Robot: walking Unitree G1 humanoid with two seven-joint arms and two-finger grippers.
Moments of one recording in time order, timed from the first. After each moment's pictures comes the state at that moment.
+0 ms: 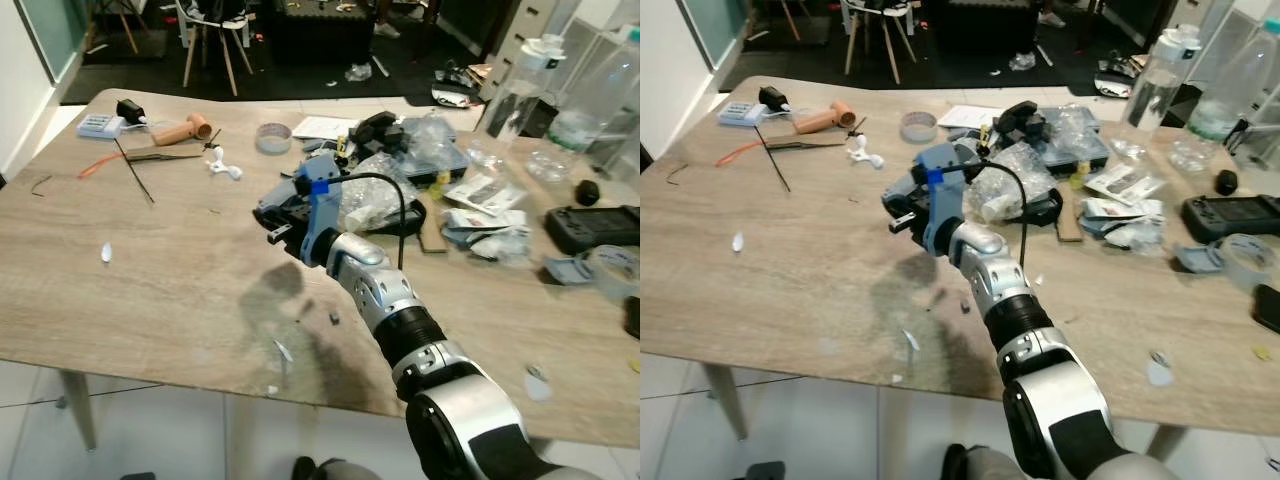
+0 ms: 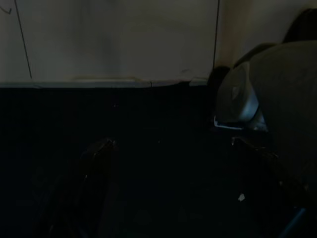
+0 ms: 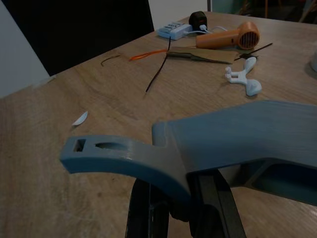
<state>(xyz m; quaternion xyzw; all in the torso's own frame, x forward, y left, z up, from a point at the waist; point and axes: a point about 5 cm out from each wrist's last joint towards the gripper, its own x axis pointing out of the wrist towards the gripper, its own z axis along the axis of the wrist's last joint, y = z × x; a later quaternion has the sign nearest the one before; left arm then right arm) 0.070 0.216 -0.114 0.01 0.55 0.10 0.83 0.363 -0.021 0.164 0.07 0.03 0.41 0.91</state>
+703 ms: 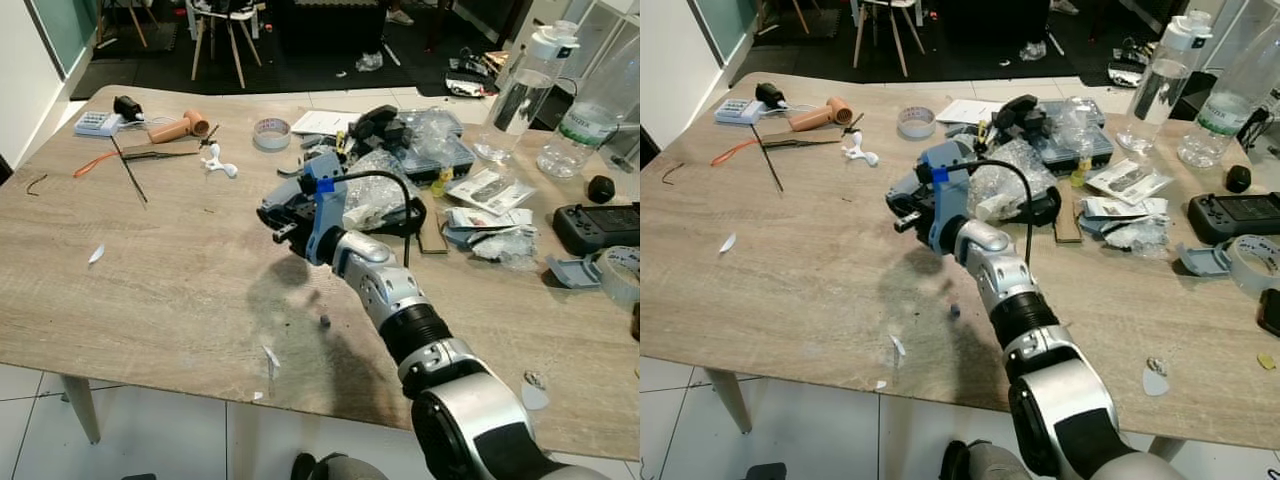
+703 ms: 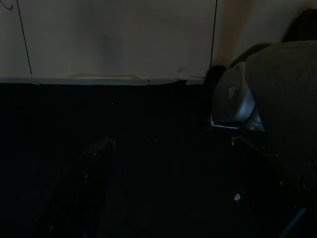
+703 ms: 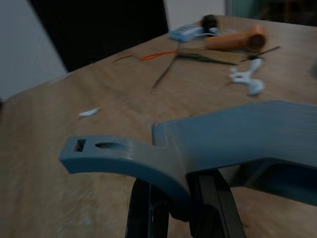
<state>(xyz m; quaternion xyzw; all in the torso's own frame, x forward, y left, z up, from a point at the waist) 0.068 0.216 -0.114 0.00 0.55 0.10 0.83 0.356 -0.018 0.163 0.07 0.01 0.45 0.89</state>
